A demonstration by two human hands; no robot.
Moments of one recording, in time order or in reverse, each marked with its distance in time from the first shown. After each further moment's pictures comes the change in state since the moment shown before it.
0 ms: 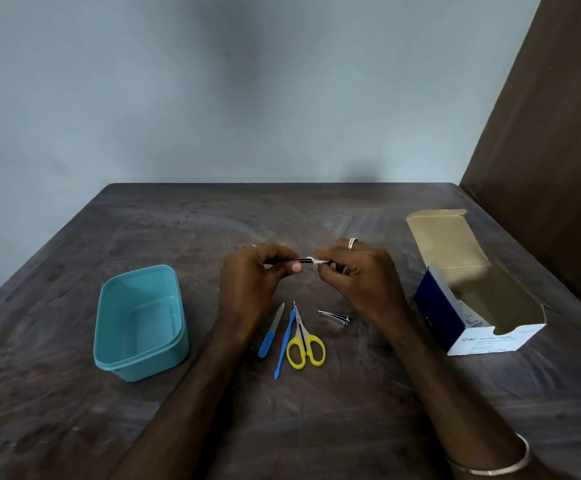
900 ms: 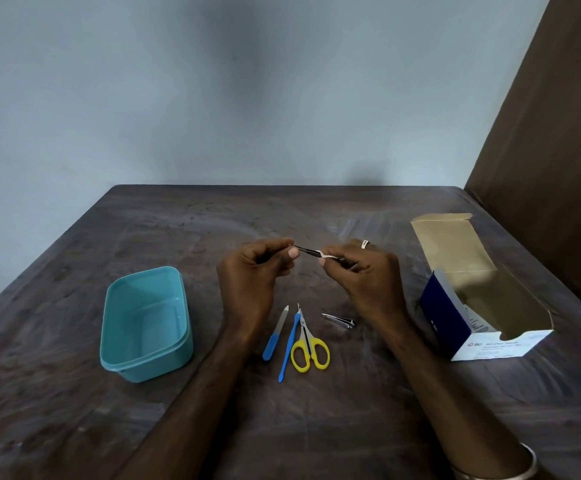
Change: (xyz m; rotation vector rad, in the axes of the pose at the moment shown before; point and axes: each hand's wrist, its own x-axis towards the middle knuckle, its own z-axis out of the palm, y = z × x) left_hand -0.004 0.008 0.002 -0.417 0.200 -0.167; right_hand -0.001 -0.008 0.005 0.124 0.158 0.138
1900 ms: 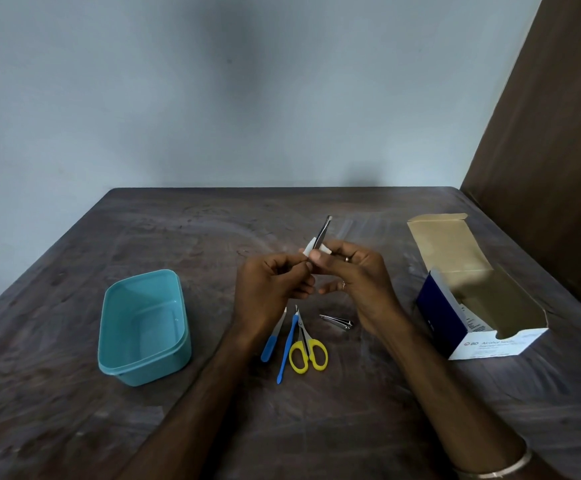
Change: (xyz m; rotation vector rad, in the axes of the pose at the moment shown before) left_hand -0.005 -0.003 0.004 0.031 -0.298 -0.093; right_hand 0.004 -0.025 -0.003 0.772 -0.169 0.627
